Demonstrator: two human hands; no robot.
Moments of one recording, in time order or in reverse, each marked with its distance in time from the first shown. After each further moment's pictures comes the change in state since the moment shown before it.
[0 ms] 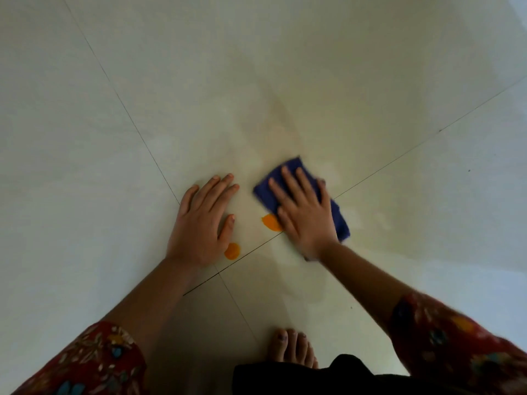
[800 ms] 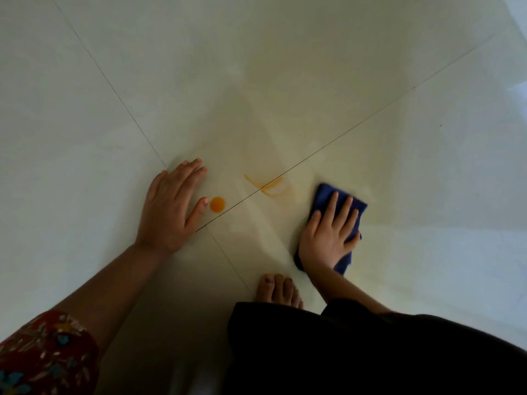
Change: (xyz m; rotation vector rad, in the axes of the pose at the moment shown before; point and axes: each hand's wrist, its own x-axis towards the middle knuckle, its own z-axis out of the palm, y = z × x) left_hand -0.055 -0.002 -0.010 -0.059 0.087 0.057; right_hand -0.117 -0.037 0.026 0.260 0.076 1.044
